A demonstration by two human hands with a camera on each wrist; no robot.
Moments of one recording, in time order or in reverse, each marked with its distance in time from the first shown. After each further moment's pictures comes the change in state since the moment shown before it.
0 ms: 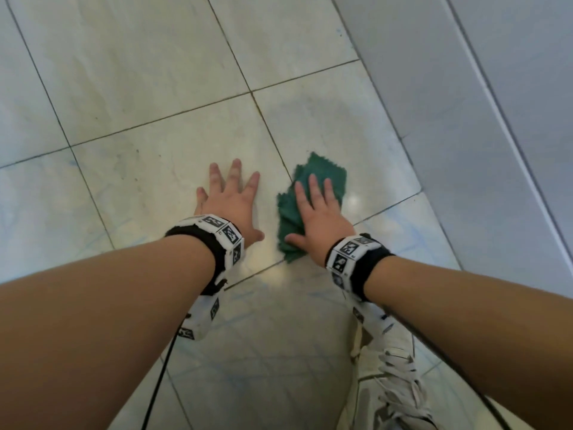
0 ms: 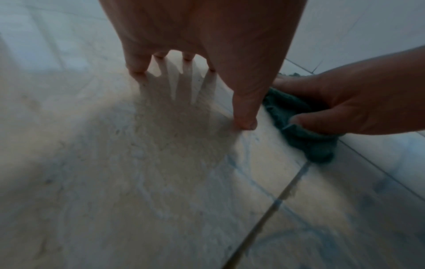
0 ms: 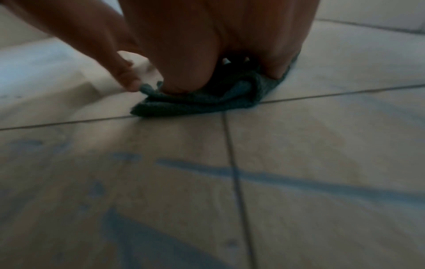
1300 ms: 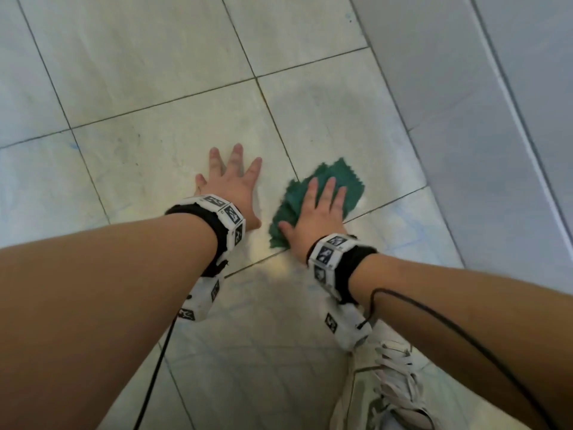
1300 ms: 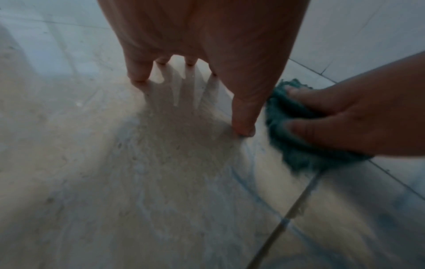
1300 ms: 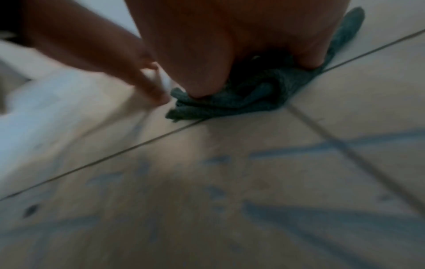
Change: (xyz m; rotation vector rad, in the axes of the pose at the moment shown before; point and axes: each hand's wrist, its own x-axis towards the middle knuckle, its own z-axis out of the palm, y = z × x) left_hand 0.007 0.000 -0.005 -0.011 -0.032 -0.017; right_hand -0.002 -0.026 0.013 0.080 -0.009 0.273
